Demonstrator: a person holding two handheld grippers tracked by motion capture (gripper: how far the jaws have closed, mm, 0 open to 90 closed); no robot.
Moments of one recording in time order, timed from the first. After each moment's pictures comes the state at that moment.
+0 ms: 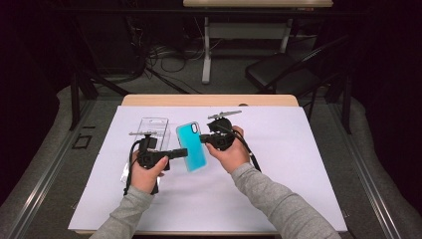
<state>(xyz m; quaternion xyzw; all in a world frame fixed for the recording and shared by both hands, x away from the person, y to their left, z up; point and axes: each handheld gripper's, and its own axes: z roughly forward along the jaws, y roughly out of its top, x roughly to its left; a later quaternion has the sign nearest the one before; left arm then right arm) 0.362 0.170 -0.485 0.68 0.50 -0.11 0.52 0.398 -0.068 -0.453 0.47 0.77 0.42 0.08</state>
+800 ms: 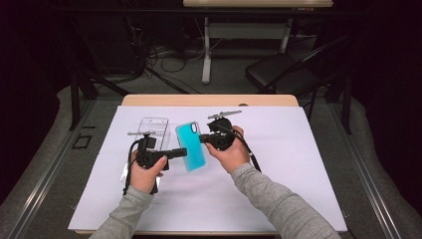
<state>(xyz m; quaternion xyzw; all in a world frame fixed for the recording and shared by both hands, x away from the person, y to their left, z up) 0.362 0.173 -0.484 0.68 0.50 -0.11 0.53 0.398 -0.068 -0.453 0.46 0.77 0.43 0.08</state>
